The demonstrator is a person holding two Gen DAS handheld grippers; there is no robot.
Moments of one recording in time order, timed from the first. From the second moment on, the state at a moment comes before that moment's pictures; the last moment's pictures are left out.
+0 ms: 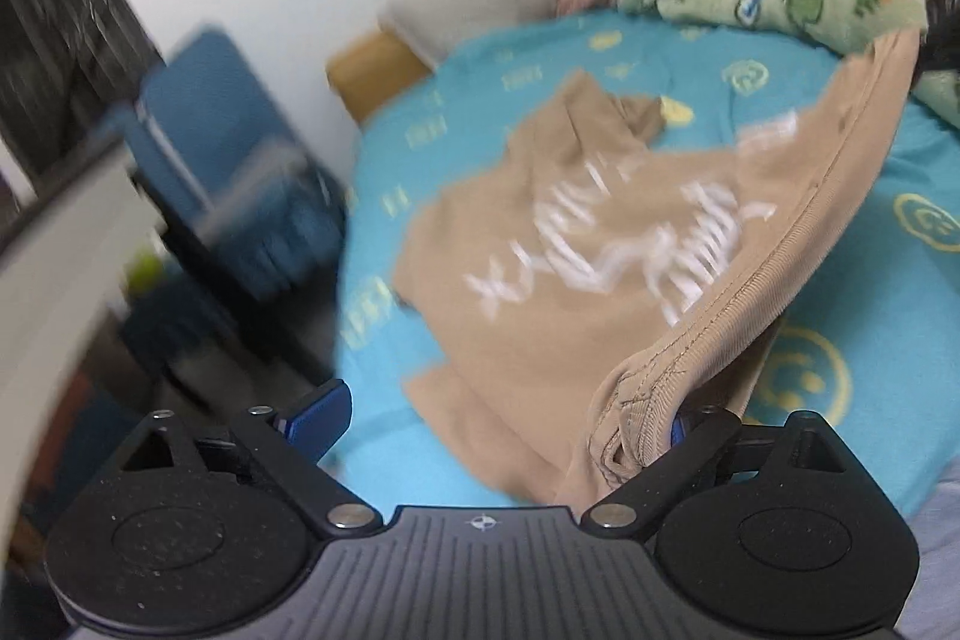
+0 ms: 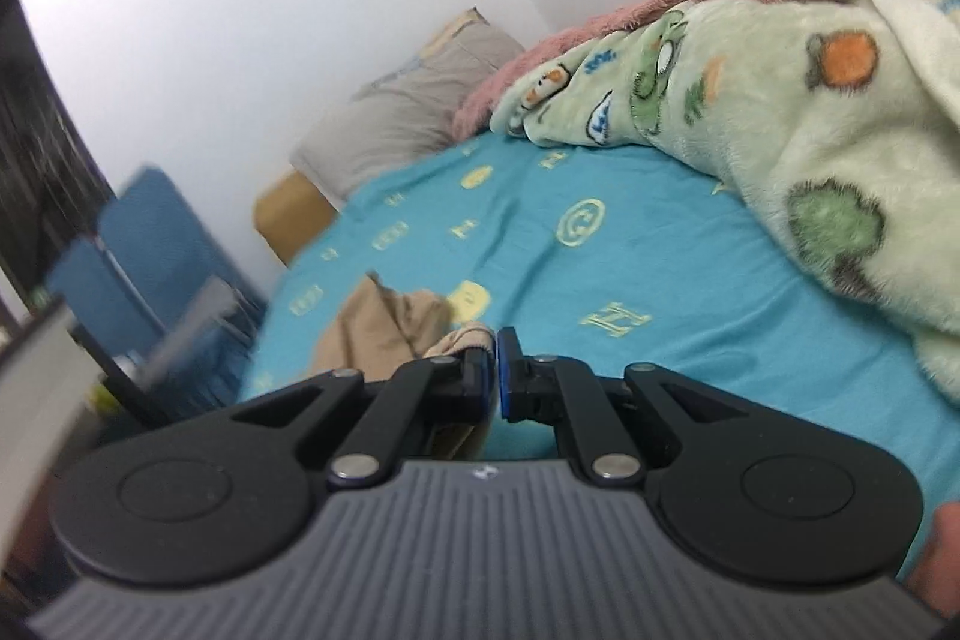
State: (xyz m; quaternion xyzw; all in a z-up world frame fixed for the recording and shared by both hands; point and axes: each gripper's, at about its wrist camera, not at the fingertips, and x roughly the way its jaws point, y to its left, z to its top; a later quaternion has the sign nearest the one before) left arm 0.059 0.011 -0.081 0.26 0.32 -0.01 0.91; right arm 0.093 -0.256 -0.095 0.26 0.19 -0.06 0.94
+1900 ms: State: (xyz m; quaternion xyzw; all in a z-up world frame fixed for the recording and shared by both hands) left arm 0.106 0.070 0.325 -0.06 0.07 -0.01 1.00; right arm 0.090 -0.288 0.259 0.13 0.00 0.02 0.99
